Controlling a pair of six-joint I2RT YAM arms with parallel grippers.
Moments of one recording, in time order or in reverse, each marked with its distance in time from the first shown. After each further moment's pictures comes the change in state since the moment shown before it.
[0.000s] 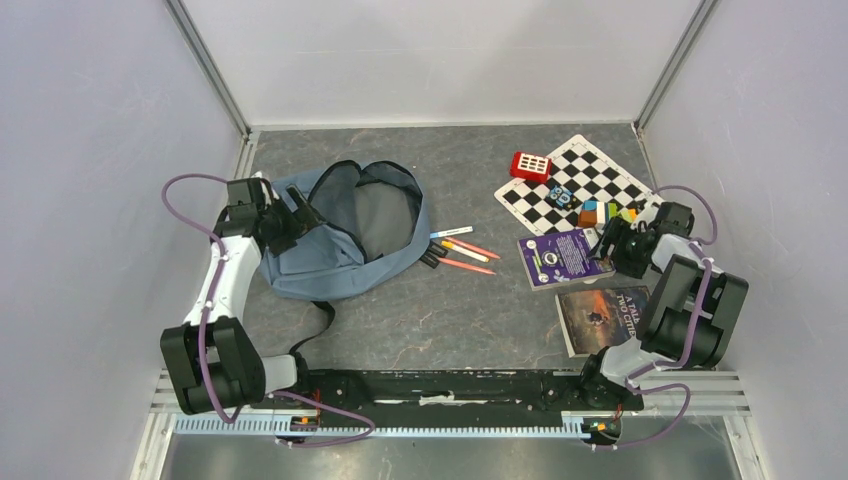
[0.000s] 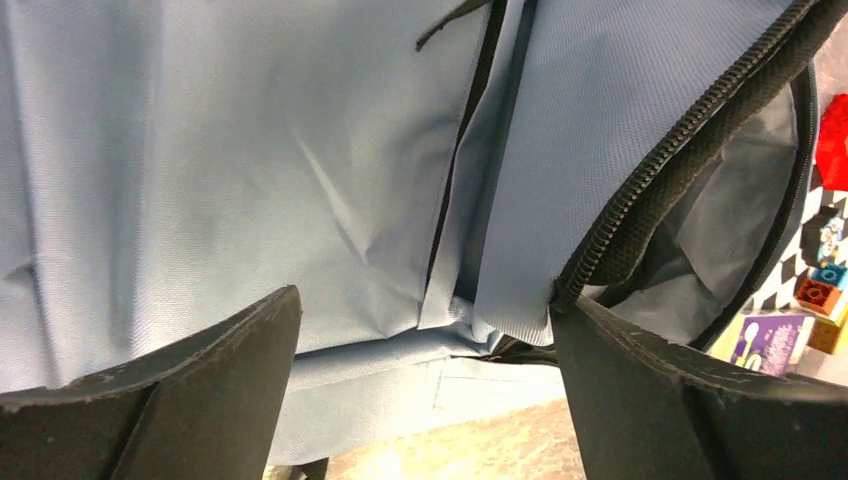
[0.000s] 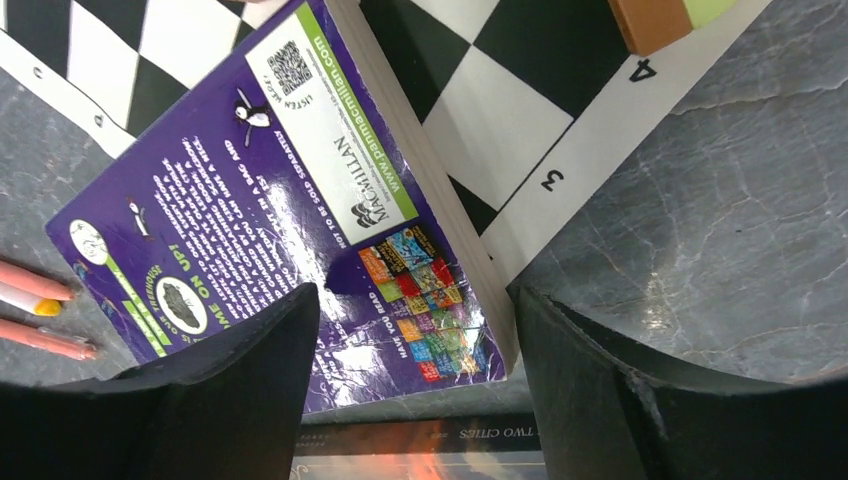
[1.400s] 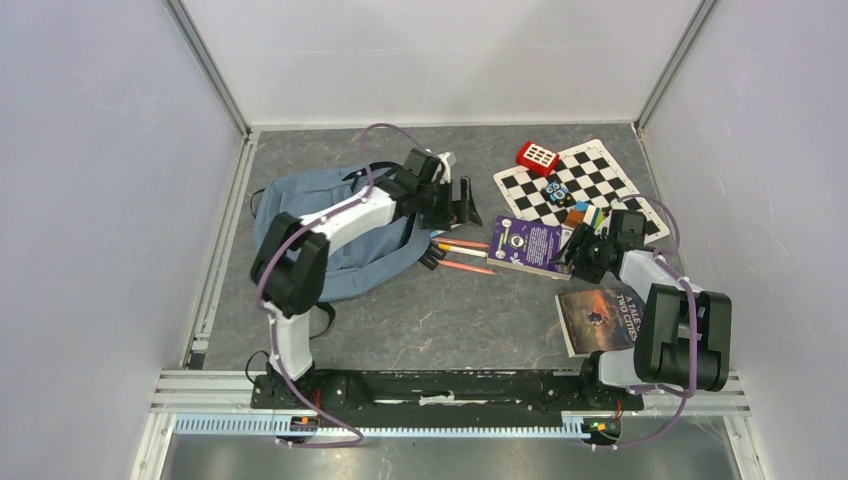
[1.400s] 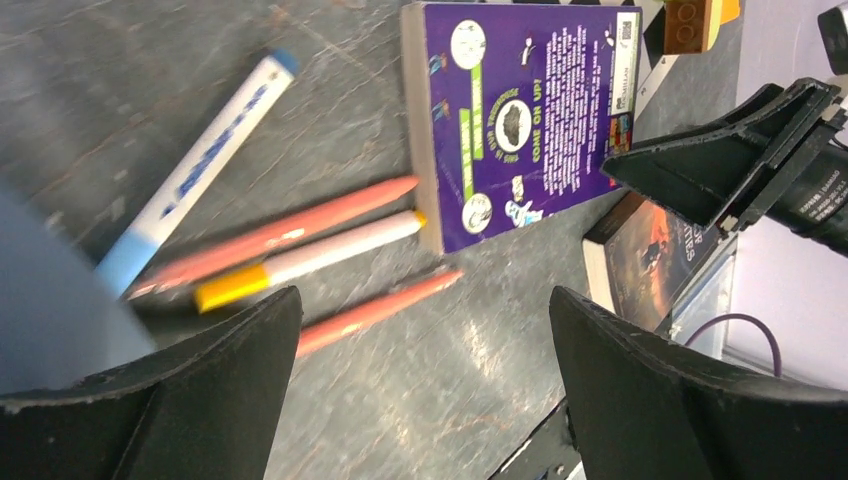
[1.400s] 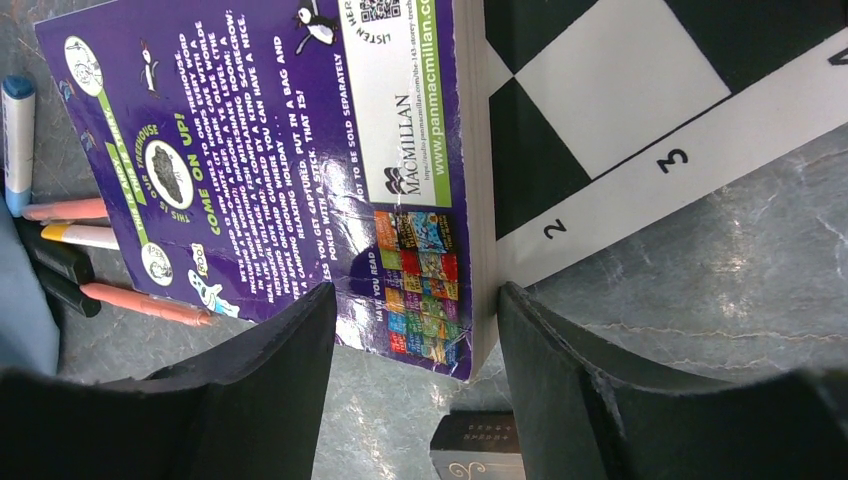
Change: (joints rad) left arm -0.792 0.609 0.501 0.183 0.097 -0.118; right arm 0.278 -0.145 -0.180 0.121 0.043 0.339
